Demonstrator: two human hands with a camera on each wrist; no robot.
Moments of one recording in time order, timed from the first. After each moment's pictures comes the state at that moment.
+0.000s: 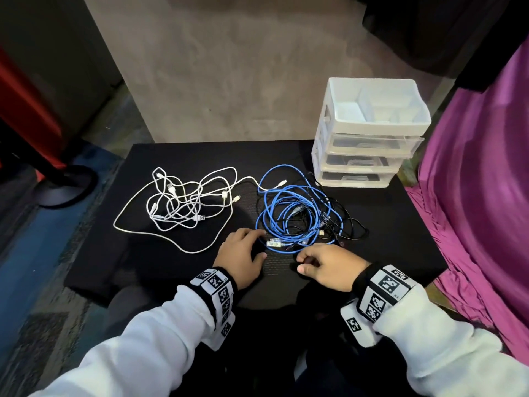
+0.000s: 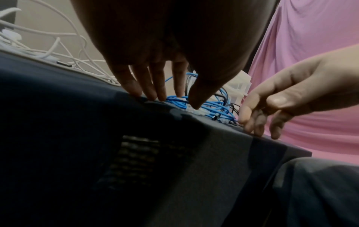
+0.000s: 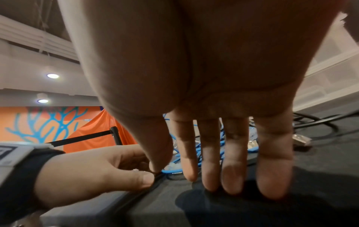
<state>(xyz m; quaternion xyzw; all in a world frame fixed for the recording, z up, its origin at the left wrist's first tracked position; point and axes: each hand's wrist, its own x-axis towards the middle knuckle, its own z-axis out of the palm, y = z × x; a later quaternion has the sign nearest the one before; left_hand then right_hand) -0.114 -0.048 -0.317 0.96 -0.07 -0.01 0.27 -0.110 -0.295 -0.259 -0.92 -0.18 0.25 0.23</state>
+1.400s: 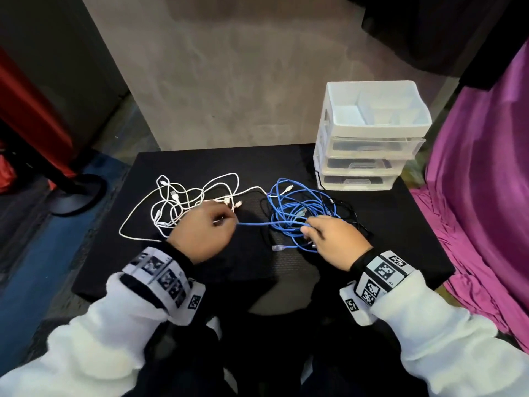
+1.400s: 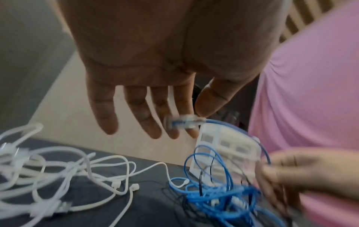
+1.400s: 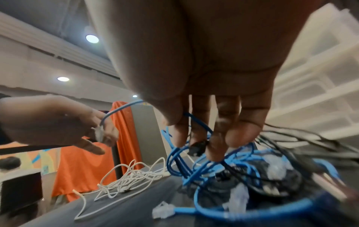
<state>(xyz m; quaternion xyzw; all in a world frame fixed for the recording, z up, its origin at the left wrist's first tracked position) -0.105 -0.004 -0.185 0.94 -0.02 0.02 0.33 -0.077 -0.296 -0.241 -0.95 -0.18 0.07 0.25</state>
